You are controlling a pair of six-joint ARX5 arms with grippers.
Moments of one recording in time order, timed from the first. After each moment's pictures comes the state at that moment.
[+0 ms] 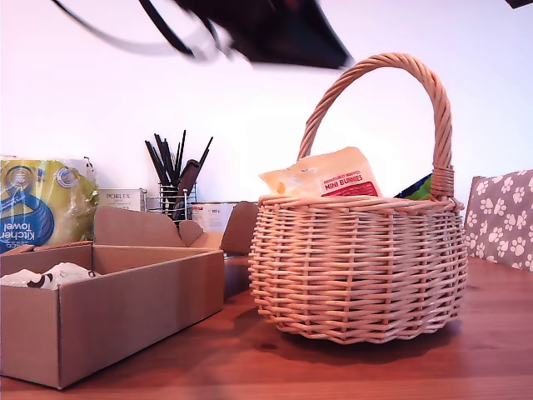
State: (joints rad) left arm -0.77 1.46 1.12 -0.06 0.29 0.17; right arm 0.91 0.46 0.66 -0.70 0.06 -0.03
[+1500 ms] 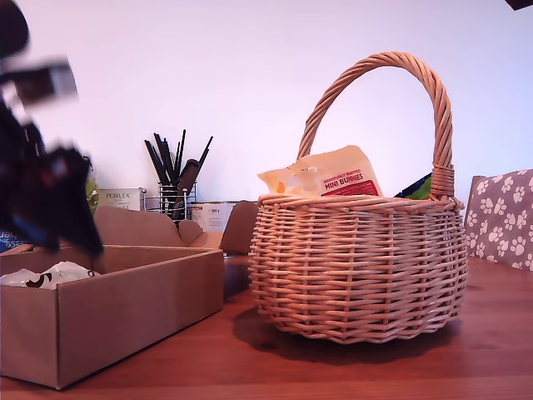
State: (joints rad) left arm -0.29 1.35 0.69 -0.26 0.22 0.23; right arm 0.91 0.46 0.66 -0.70 0.06 -0.03
